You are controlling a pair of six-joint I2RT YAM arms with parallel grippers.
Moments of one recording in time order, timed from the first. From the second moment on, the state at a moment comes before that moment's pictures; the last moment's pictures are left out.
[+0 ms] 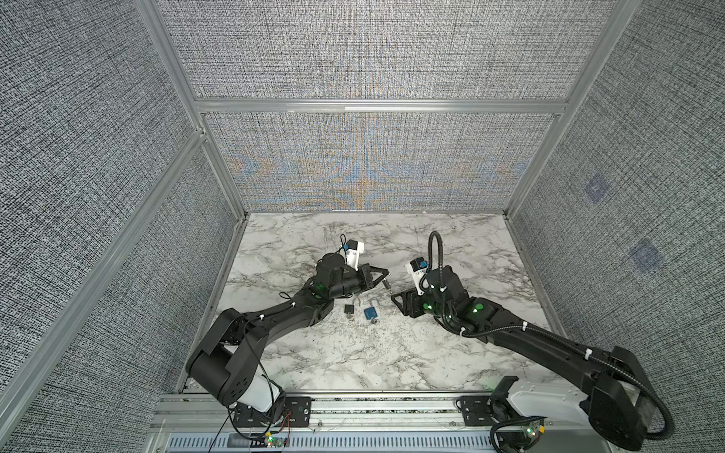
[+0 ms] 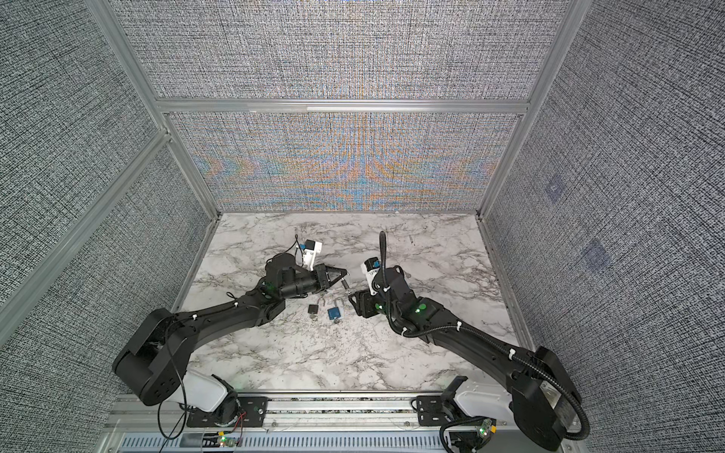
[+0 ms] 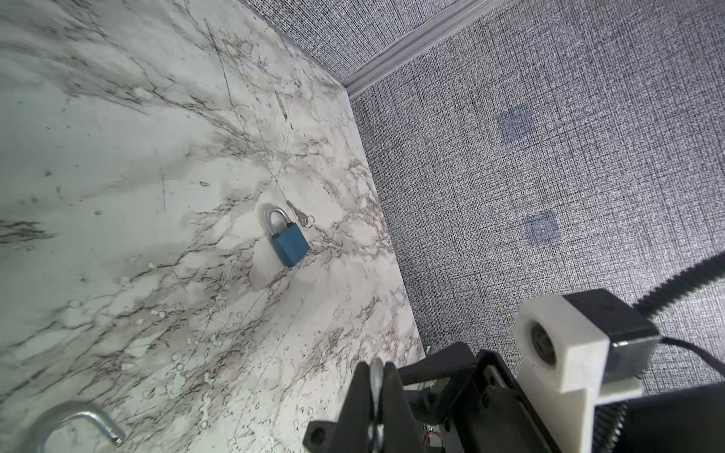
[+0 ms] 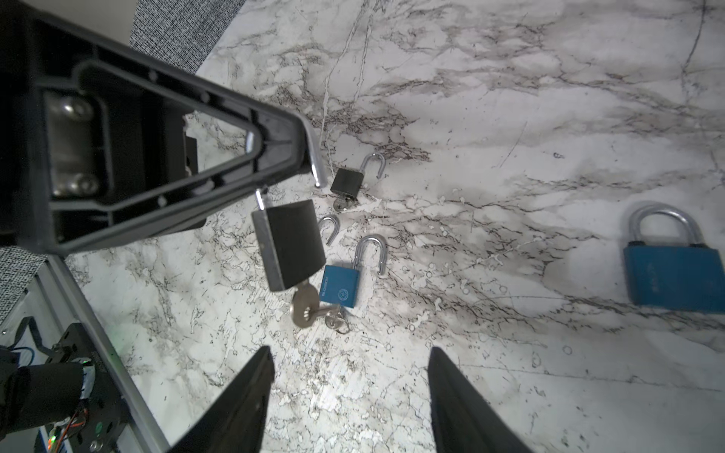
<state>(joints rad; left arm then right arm) -0.62 1.51 0.76 0.49 0.53 -0.97 0.75 1.20 0.77 -0.17 -0.05 0.40</state>
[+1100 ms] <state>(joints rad) -0.63 1.49 0.79 0.43 0.47 -1.01 0.76 1.38 0.88 -0.02 -0.06 0.29</state>
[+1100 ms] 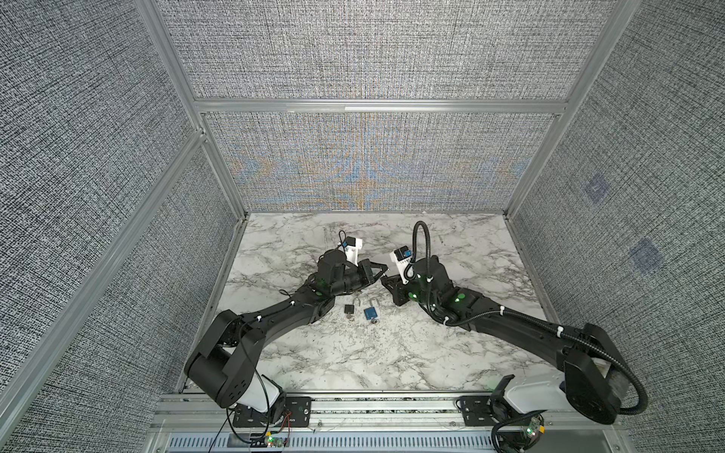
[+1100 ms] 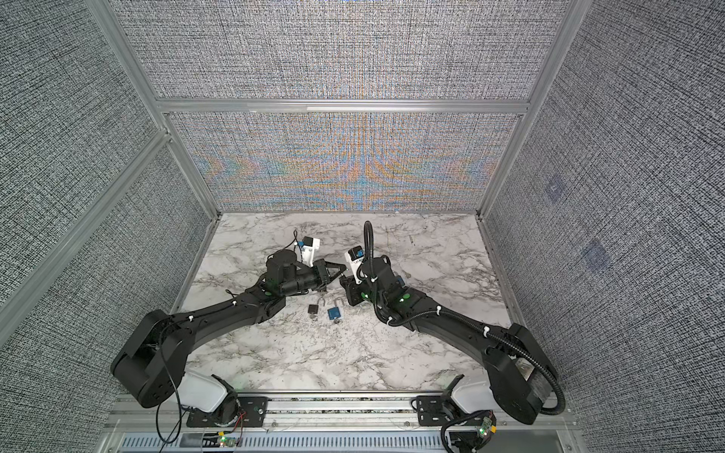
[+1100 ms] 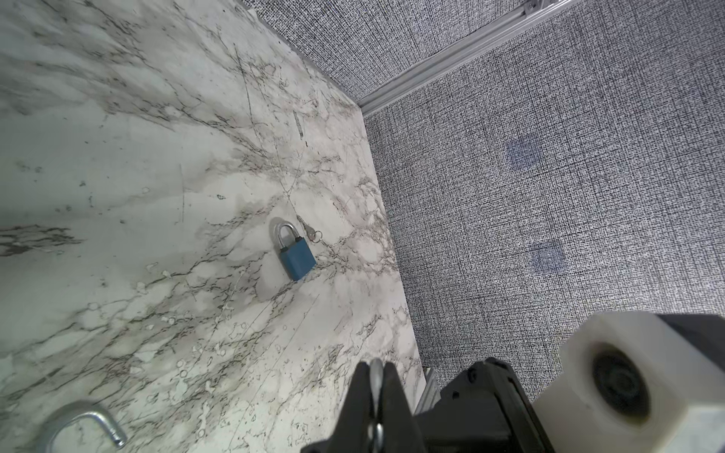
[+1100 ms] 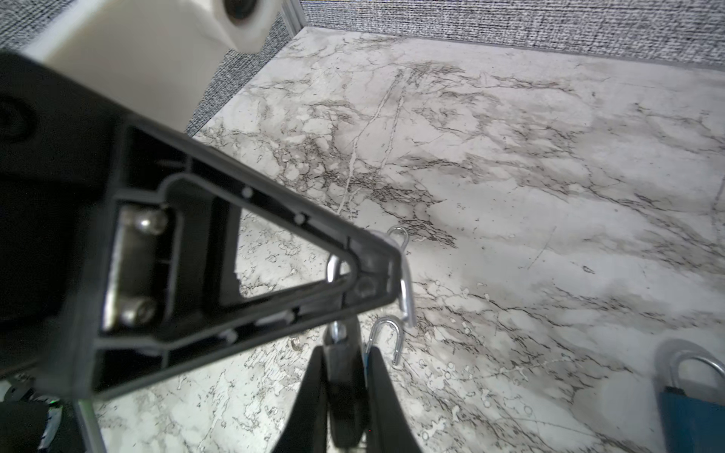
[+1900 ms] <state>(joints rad) -0.62 1.13 0.58 0.29 0.33 -0.73 0.68 1.20 0.86 -0.32 -0.43 0.28</state>
